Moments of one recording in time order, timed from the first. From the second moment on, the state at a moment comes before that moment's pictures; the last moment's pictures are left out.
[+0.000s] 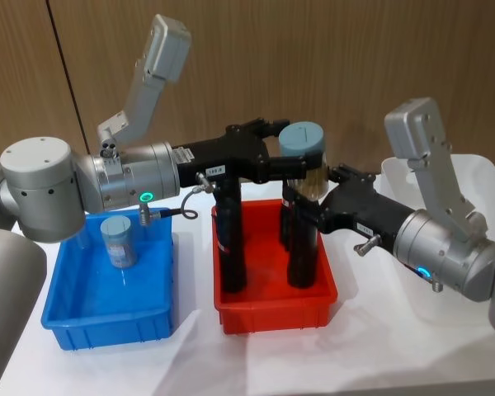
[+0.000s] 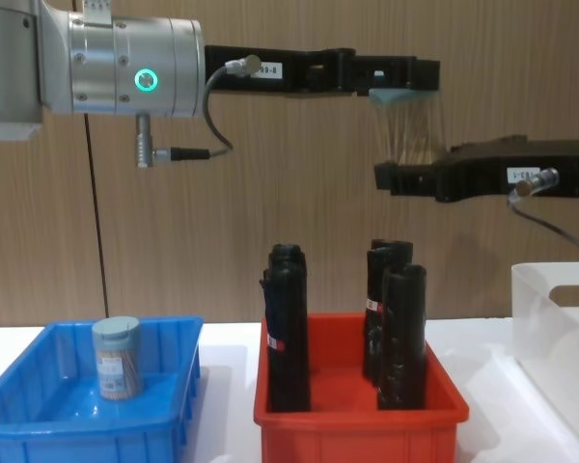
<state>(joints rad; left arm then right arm) -0.79 0.21 0.34 -1.19 -0.37 0.32 -0.98 0.35 0.25 -0.27 -1.63 0.16 0.29 0.43</state>
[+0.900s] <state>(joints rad) -0.79 0.21 0.34 -1.19 -0.37 0.32 -0.98 0.34 0.27 -0.25 -1.57 0.18 0.28 0.35</state>
